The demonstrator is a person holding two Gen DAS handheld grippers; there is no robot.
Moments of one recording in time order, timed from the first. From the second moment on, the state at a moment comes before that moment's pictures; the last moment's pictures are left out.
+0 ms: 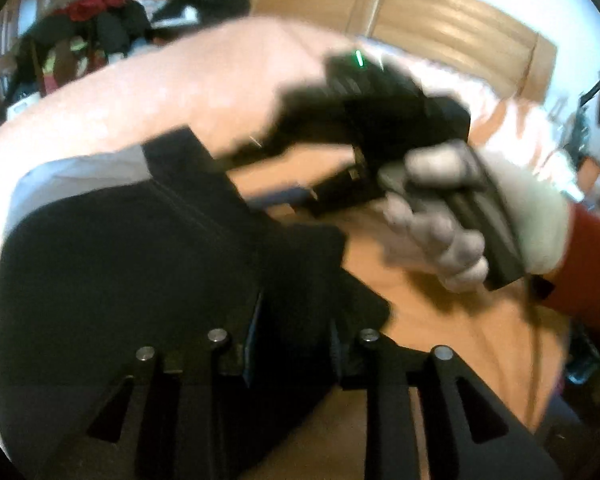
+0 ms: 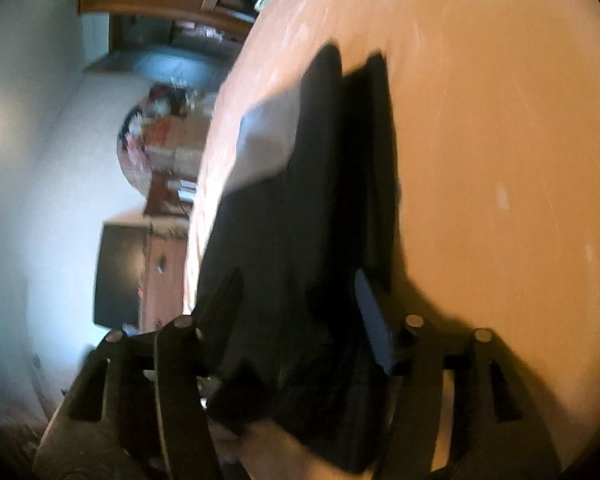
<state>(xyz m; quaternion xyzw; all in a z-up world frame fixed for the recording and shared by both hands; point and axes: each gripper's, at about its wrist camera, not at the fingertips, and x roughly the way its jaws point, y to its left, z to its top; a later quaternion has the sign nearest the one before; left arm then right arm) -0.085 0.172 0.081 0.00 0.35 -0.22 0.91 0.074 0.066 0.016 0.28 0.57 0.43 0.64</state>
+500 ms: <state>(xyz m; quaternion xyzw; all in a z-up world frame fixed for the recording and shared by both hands) -0.191 0.314 0.071 -0.05 0.38 -0.06 0.92 0.028 0.074 0.015 0.27 0.59 0.42 0.63</state>
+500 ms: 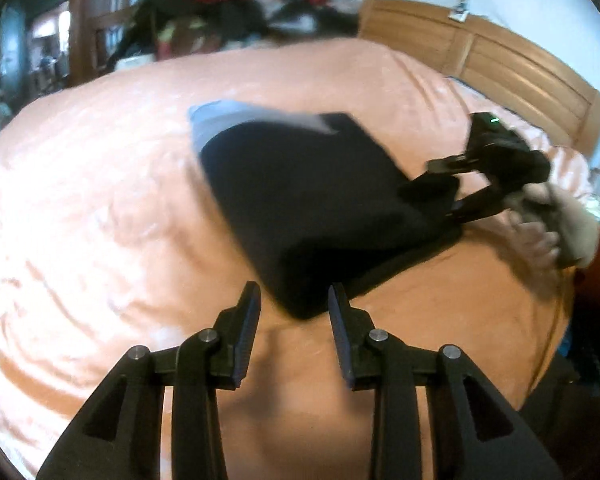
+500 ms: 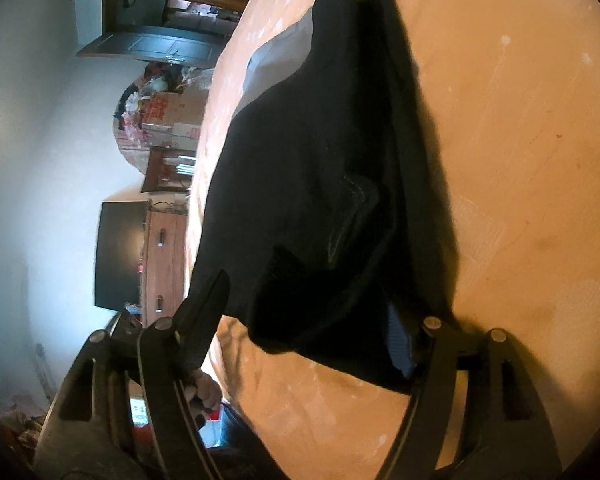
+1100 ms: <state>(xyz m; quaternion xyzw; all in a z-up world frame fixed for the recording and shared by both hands) -0.169 0.330 0.126 -0.02 0.28 -0.06 0.96 0.022 0.043 -0.015 0.25 0.57 0.40 0.67</state>
